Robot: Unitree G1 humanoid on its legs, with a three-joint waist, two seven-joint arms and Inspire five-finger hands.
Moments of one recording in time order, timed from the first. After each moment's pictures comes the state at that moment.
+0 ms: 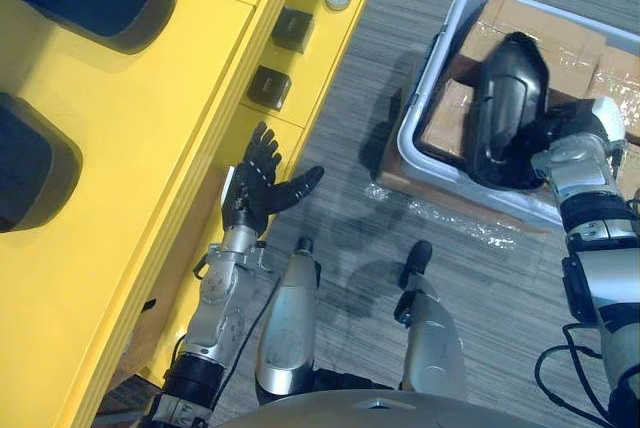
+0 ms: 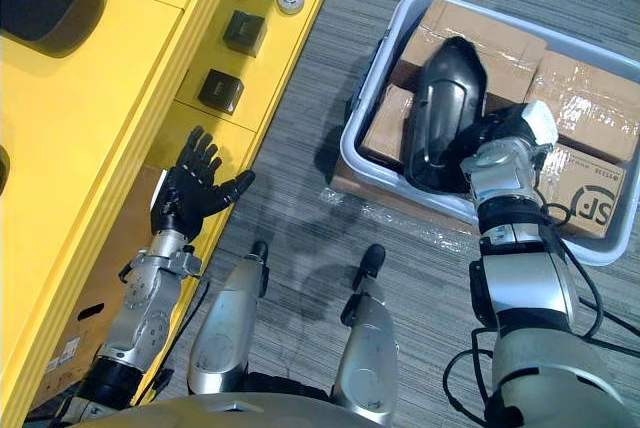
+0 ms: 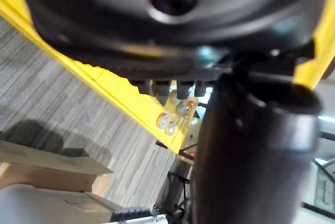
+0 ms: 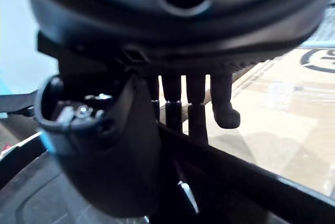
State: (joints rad) left arm 0.01 0.19 -0.19 0.07 -0.53 -0.30 0.00; right arm -0.87 -0.69 0.09 0.98 -0.15 0.38 -0.36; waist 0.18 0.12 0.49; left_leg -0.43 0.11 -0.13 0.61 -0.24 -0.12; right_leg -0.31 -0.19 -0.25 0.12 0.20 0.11
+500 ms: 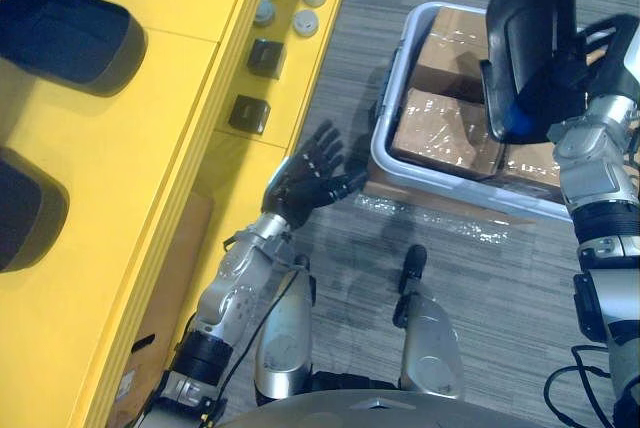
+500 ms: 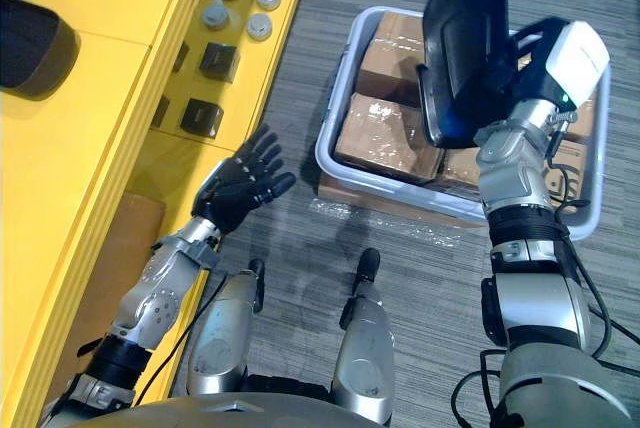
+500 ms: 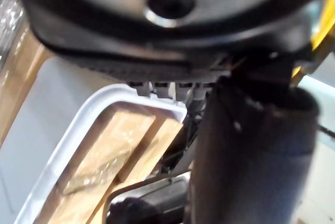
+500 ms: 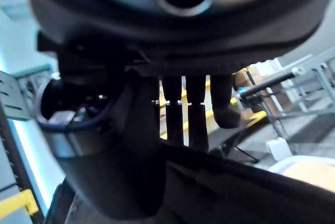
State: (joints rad) left arm -0.16 0.19 -0.27 0.03 -0.76 0.06 -0.20; right arm -0.75 -0.72 0.05 0.62 -0.43 0.12 -0.56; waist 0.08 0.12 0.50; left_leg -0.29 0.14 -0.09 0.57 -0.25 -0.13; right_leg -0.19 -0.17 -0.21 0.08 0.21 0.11
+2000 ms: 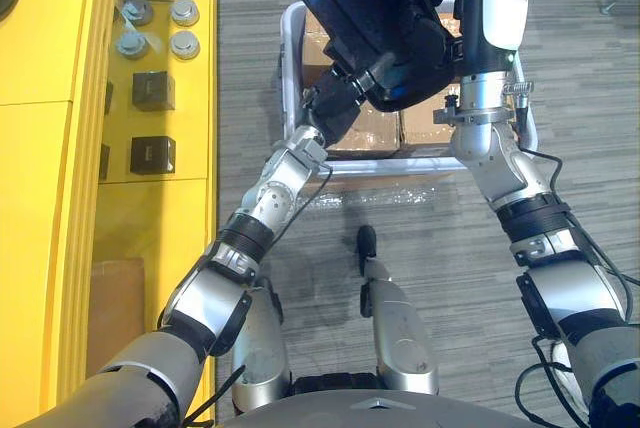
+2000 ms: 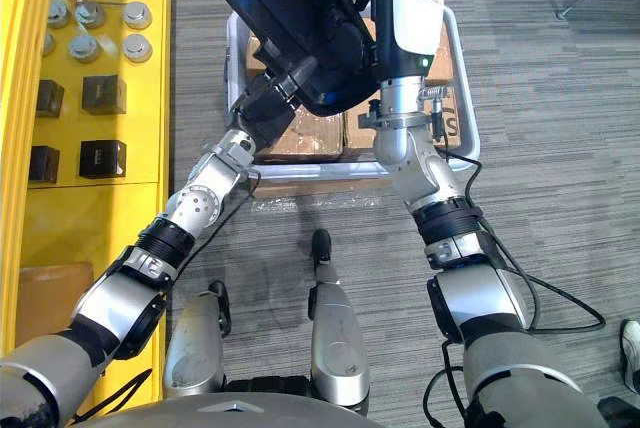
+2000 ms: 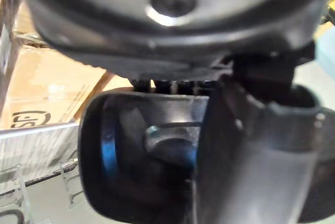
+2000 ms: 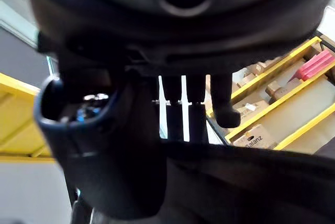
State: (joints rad) left arm -0.79 0.12 -0.32 0.58 -1.18 -0.05 -0.19; right arm -0.82 -0.49 0.27 0.45 -0.53 -0.32 -0.67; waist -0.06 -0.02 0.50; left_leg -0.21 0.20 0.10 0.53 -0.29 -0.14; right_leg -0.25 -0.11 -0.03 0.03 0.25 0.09
